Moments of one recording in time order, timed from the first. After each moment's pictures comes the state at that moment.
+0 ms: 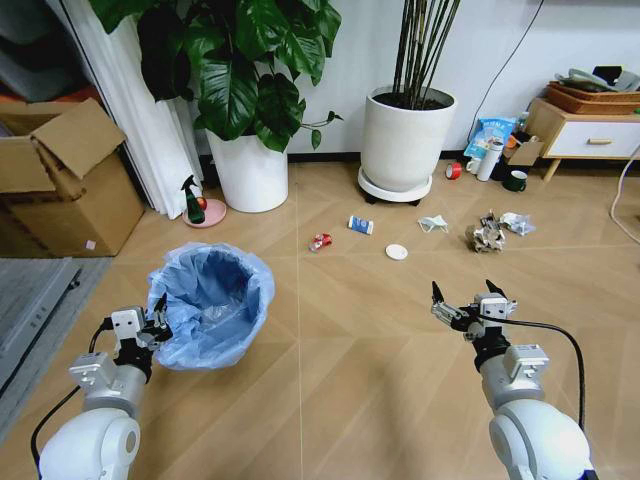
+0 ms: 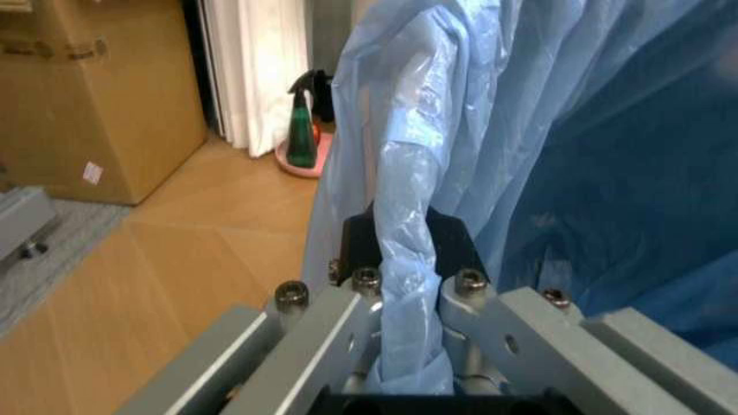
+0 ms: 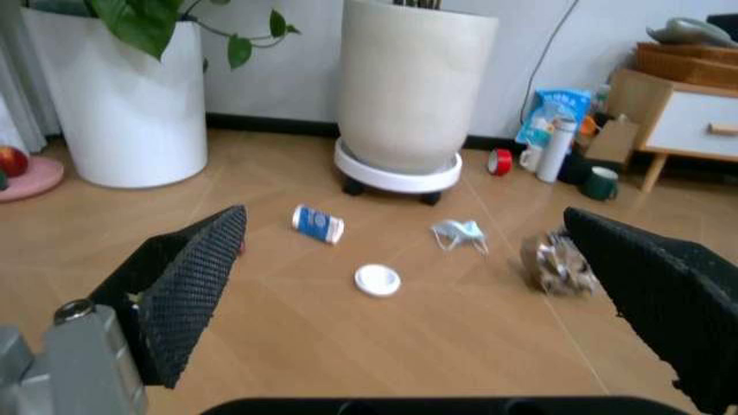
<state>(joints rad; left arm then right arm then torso) 1.48 -1.36 -0.78 -2.14 -0.34 0.33 0.02 -1.53 1.37 0.62 2.24 0.11 -0.27 0.07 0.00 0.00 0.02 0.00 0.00</state>
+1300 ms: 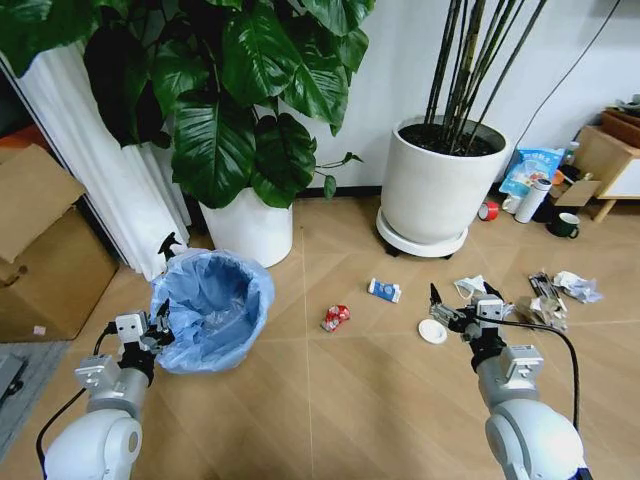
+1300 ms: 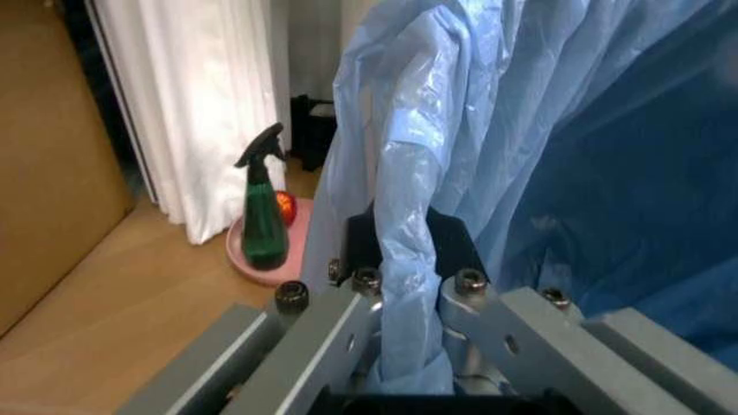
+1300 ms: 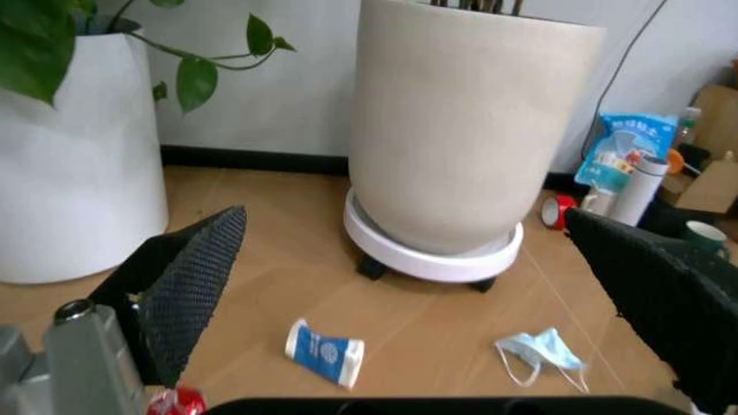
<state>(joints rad) 1.48 -1.37 -0.79 -2.10 -0.35 0.32 0.03 -1.53 1.37 0.61 2.21 0.11 -0.27 0.07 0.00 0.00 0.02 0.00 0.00</state>
